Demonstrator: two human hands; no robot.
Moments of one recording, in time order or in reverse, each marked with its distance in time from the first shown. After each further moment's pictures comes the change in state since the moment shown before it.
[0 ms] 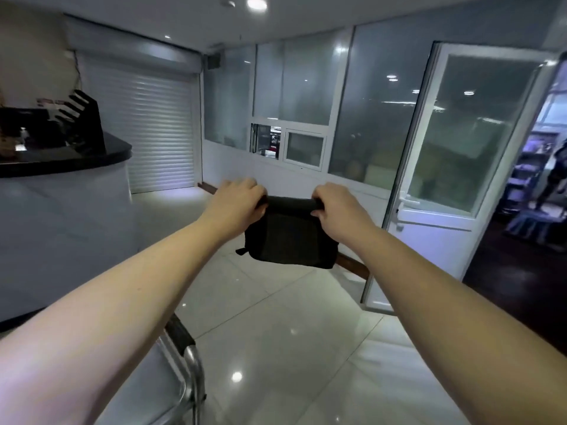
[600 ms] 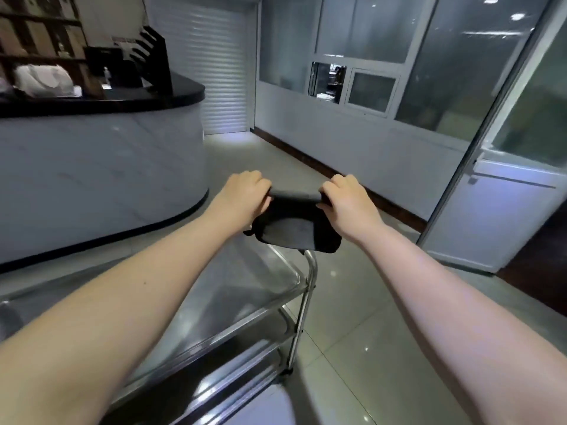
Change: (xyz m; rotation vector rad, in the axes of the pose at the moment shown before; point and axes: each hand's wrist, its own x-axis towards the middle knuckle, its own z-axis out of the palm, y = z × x) left_hand -0.302 -0.125 -0.134 0.016 -0.241 -0.162; right_hand -0.128 -0.293 0.078 0.006 -0.020 -0.258
